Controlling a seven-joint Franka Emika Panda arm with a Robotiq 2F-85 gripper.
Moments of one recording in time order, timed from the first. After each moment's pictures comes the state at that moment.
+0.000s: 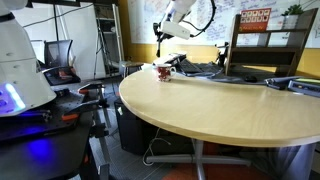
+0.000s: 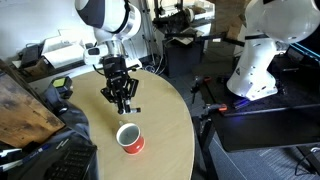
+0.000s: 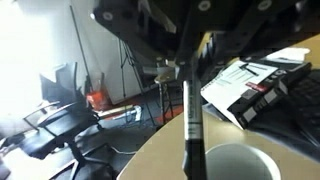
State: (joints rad) arm -0.05 0.35 0.07 -2.02 0.98 1.94 -1.95
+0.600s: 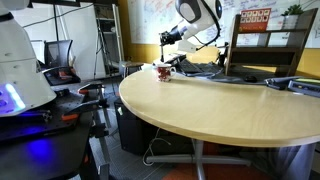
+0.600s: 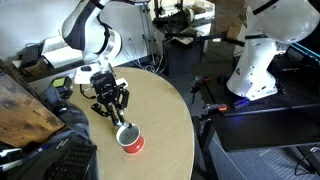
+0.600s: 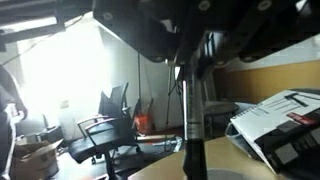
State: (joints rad) arm -0.10 0.69 0.10 -1.66 0.98 1.62 -2.21
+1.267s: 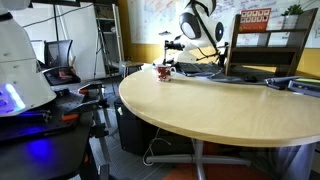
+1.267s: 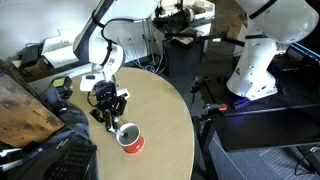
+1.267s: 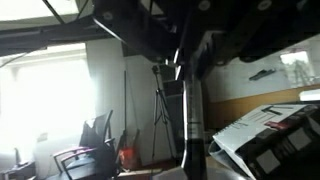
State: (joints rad) arm -0.13 0.83 0.10 -1.60 1.15 1.60 -2.25
